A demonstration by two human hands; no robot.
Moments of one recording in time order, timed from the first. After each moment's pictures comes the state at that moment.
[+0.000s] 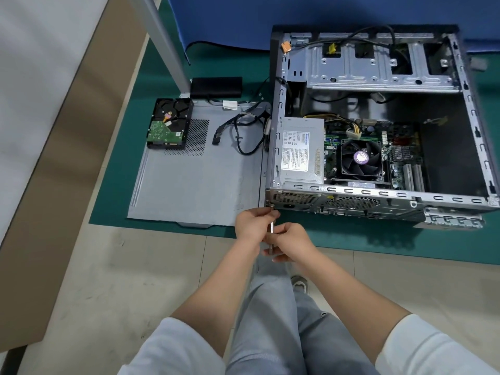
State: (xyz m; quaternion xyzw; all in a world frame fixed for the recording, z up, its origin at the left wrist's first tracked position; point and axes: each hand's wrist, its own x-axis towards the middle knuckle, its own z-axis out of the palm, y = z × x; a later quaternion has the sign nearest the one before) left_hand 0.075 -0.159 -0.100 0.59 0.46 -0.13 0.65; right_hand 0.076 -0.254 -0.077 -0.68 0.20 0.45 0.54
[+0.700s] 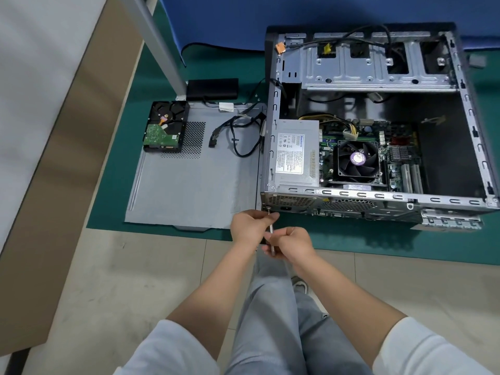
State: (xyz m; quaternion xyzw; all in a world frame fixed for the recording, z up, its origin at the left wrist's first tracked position) left_hand 0.077 -0.156 -0.104 0.70 0.43 -0.13 0.55; right_hand 0.074 -0.257 -0.079 -0.62 0.28 0.41 0.61
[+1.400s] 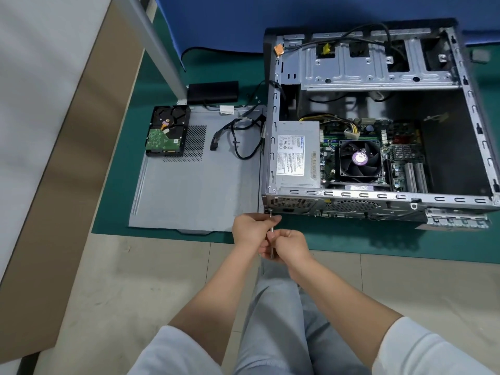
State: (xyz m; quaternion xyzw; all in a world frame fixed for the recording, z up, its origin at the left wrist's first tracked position) left_hand 0.077 -0.154 -0.098 0.68 0.45 -0.16 0.56; right_hand 0.070 -0.243 -0.076 -0.60 0.30 0.39 0.63
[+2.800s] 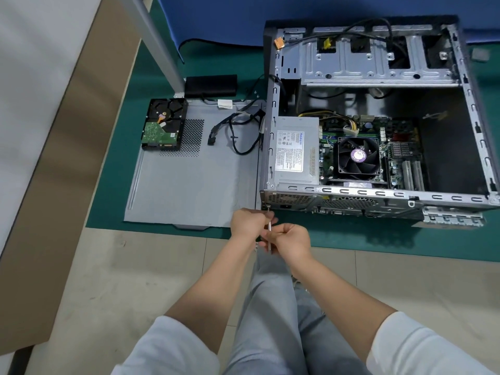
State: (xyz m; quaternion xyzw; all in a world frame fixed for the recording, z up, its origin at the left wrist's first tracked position) left_hand 0.085 -0.154 -0.093 0.62 0.49 -0.19 0.59; right_hand 0.068 -0.253 -0.096 -0.65 0.27 0.35 0.62
